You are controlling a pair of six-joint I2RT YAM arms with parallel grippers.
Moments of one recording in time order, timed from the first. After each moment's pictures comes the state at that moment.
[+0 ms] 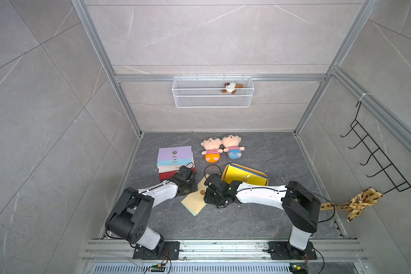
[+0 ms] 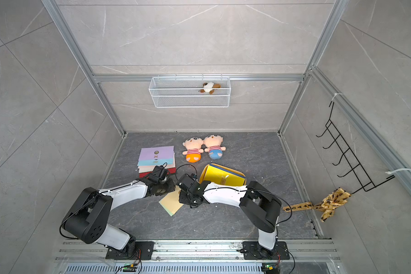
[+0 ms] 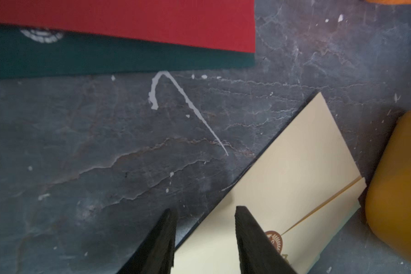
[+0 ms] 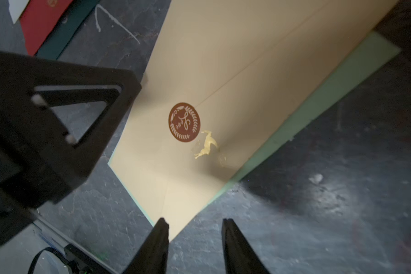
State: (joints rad) left arm -0.47 1.52 0.70 -0.24 0.04 -0.69; right arm 1.02 1.86 1.20 -0.37 -0.04 1.13
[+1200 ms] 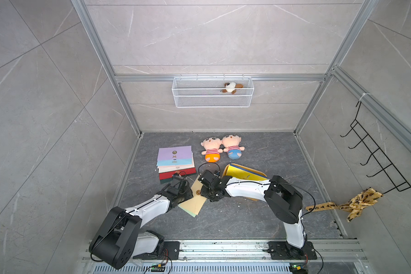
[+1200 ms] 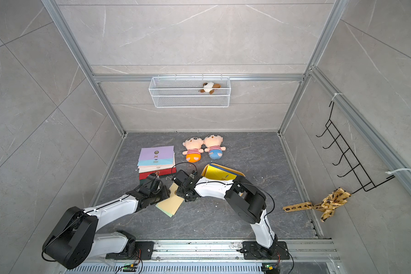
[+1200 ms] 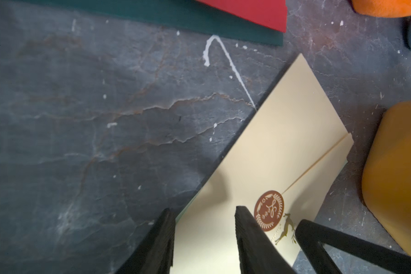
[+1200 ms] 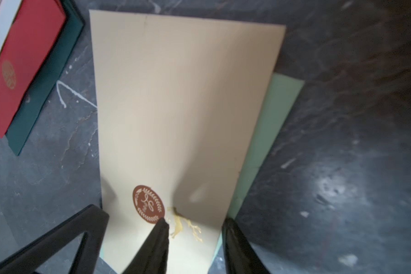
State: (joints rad) left arm -0.46 1.28 0.46 -0.15 0.03 -0.77; right arm 0.99 2.04 1.38 -0.42 0.03 1.25
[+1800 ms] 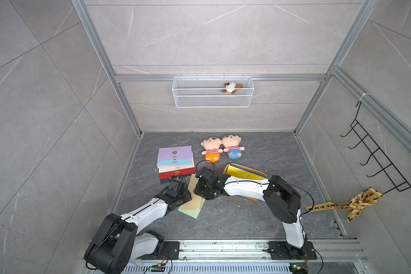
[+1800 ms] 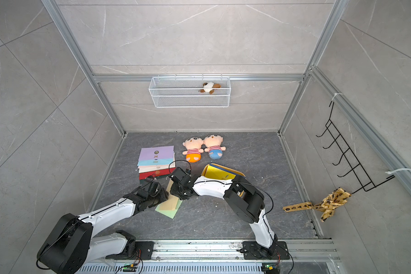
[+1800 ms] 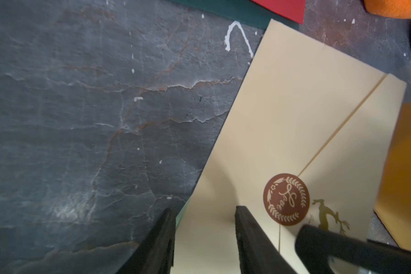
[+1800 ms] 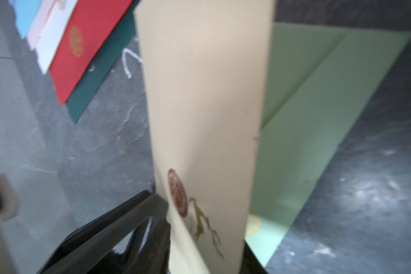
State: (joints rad) left arm -0.46 1.22 0.43 -0.19 0.02 -0.81; right arm 0.99 2.03 1.40 -0.31 -0.11 1.24
